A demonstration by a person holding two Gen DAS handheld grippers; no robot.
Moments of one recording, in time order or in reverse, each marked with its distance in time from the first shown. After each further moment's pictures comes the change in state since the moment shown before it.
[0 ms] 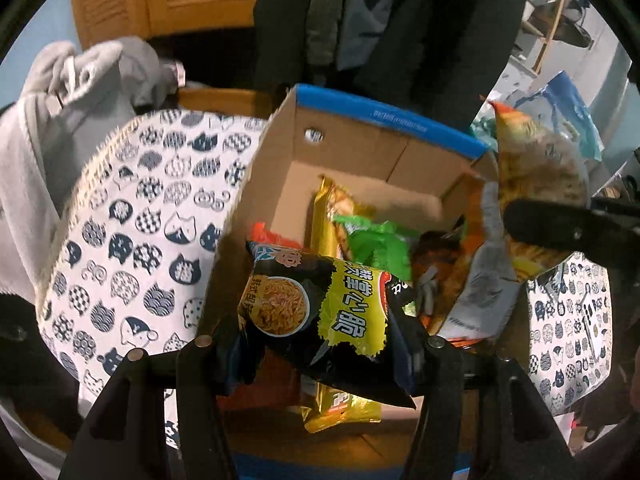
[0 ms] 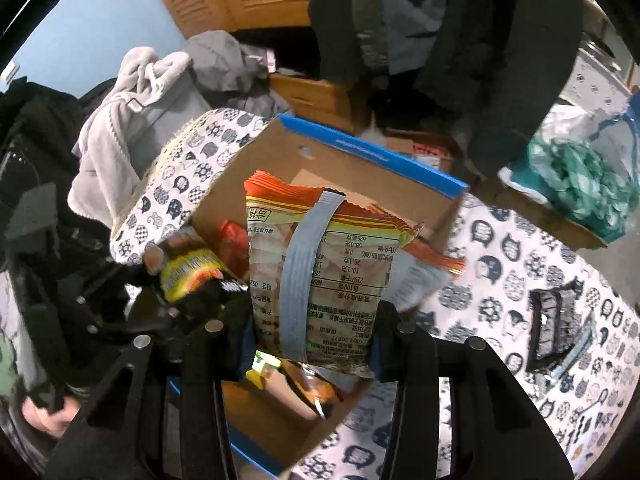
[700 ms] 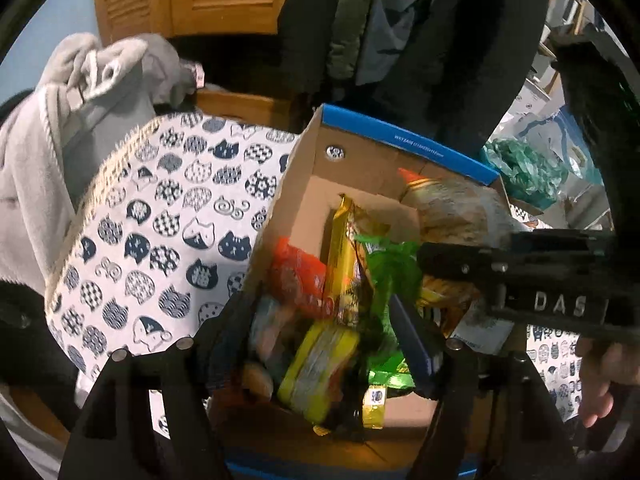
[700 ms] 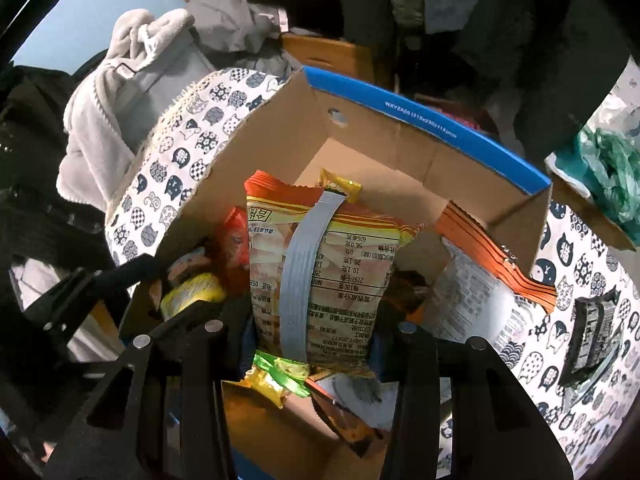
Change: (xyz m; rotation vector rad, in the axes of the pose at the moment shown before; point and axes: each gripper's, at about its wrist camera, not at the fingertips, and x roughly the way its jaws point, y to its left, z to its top) left arm -0.016 0.012 0.010 -0.049 -0.042 0.028; right arm 0.062 0.010 0.019 0.004 0.127 0.033
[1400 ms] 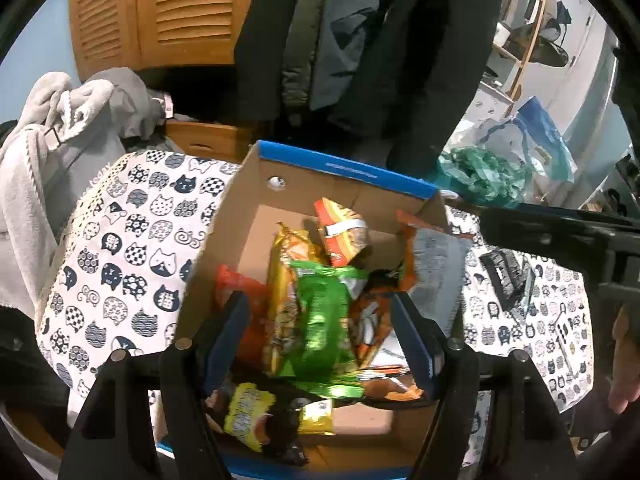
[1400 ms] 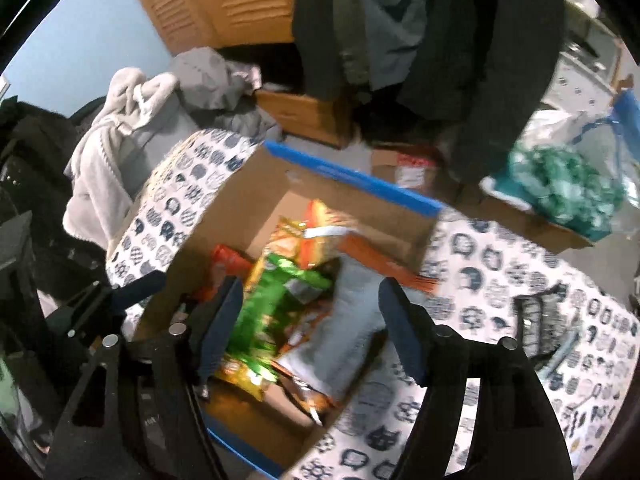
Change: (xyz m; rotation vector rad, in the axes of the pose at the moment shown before) left arm -0.026 -0.046 0.003 0.051 -0.073 -0.087; right arm -0.098 -0.026 -0.024 0.044 -0.198 -0.093
